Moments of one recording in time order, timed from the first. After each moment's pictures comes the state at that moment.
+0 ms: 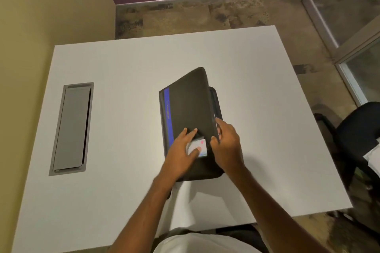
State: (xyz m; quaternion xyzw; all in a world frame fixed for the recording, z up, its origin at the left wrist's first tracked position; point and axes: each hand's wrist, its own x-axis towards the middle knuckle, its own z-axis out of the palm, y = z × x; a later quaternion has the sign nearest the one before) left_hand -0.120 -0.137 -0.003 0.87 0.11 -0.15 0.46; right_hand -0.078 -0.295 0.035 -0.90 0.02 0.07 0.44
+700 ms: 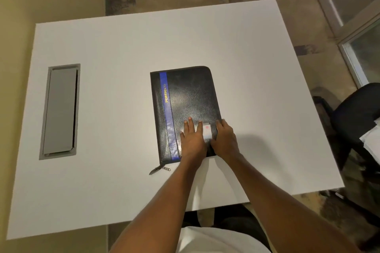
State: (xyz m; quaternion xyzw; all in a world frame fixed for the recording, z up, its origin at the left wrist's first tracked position) left_hand -0.110 -0.224 -0.074 0.93 0.13 -0.26 0.22; right_hand -0.082 -0.344 -0.058 -0.94 -0.01 0.24 0.24
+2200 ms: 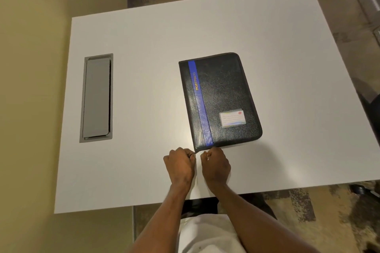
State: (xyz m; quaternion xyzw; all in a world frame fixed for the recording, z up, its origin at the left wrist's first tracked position) left_hand -0.256 -0.110 -0.066 0.92 0.30 -0.18 0.20; right_hand -0.241 -0.215 -0.099 -0.93 0.14 0.19 0.27
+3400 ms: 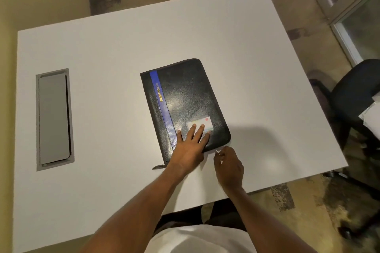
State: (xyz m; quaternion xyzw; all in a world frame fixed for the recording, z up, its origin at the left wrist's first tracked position) left_hand -0.156 -0.193 -0.095 0.96 -0.16 -0.23 0.08; right_hand -0.206 -0.356 -0.112 -0.94 0.15 0.09 0.30
